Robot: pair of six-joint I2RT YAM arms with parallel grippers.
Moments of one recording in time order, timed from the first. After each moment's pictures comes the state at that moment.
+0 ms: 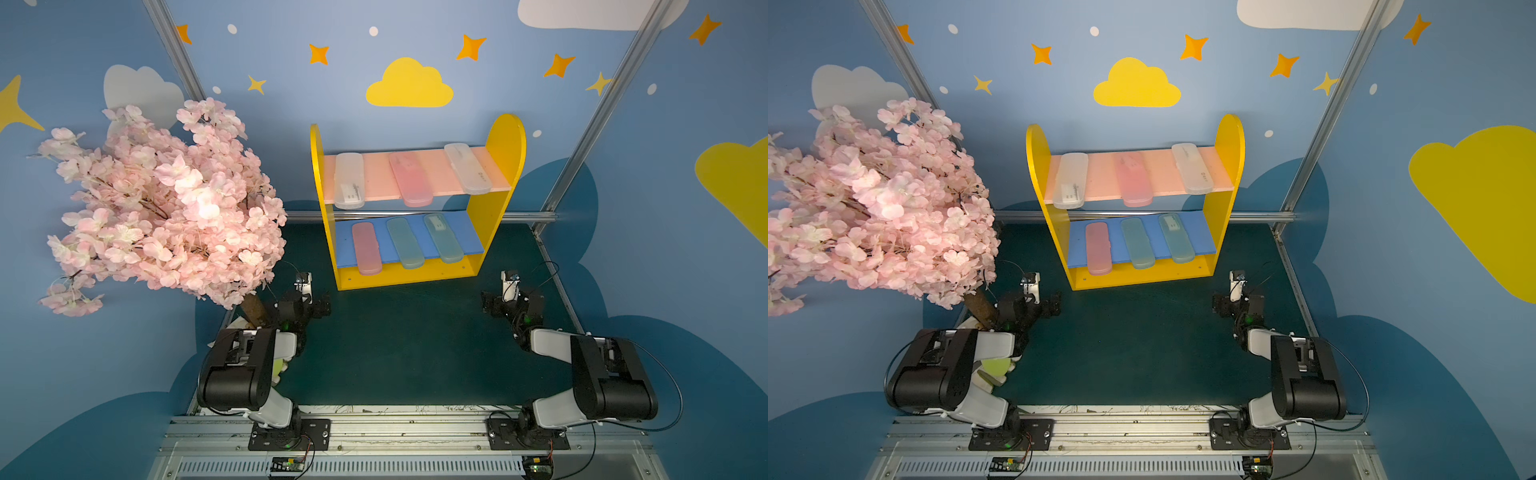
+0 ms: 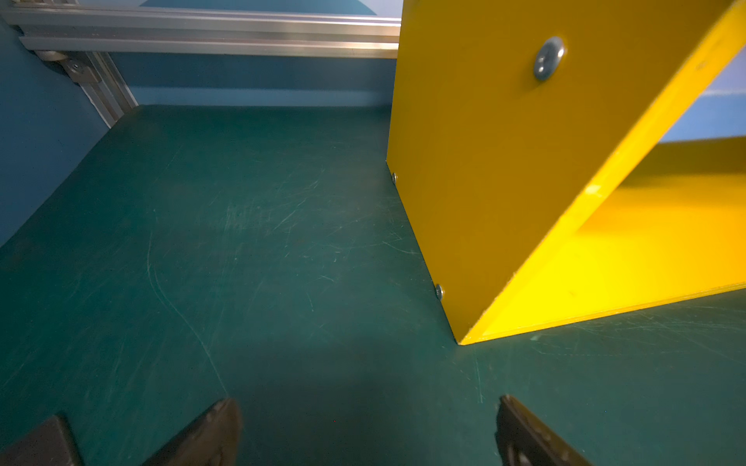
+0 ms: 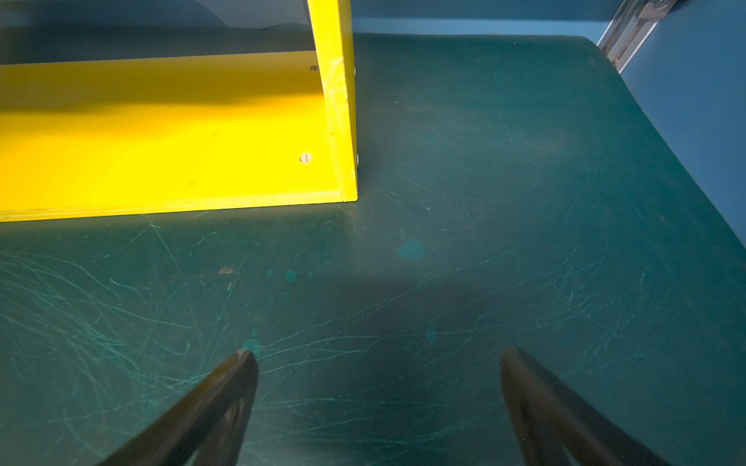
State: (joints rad) left arm 0.02 1.55 0.40 0.72 0.08 0.00; right arm 0.03 1.48 0.46 0.51 -0.10 -0.06
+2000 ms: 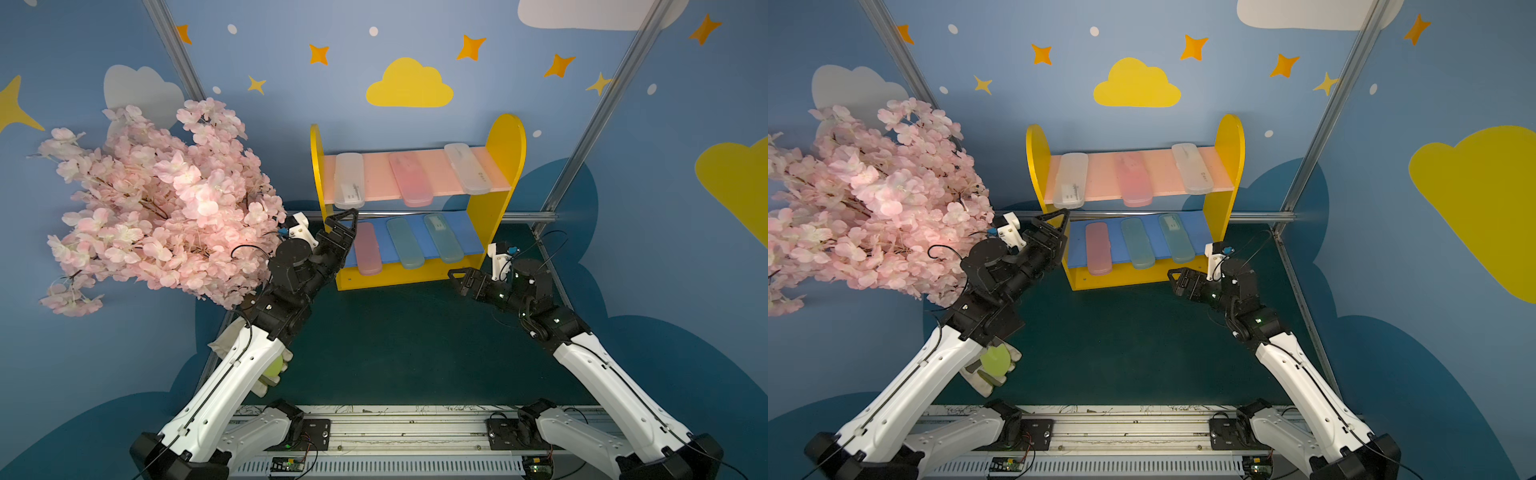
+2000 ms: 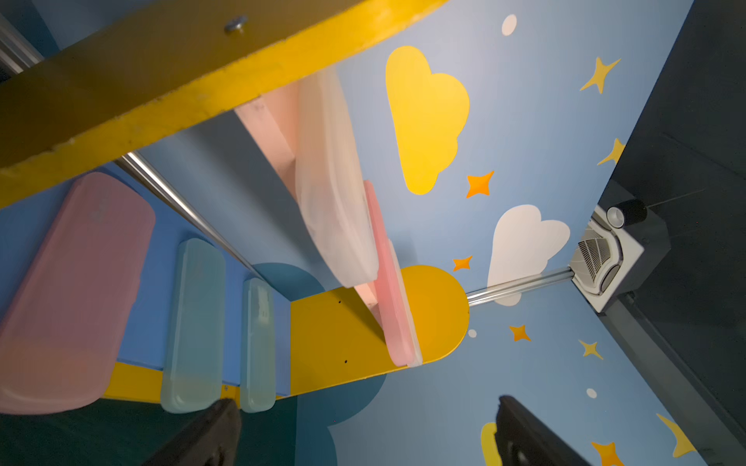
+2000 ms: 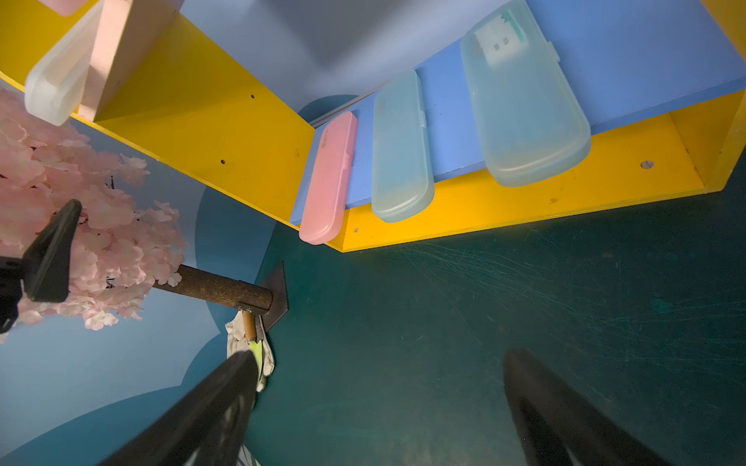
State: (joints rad) left arm -0.44 1.09 1.17 -0.06 -0.05 -1.27; right arm 0.46 1.01 0.93 -0.34 -0.25 0.63
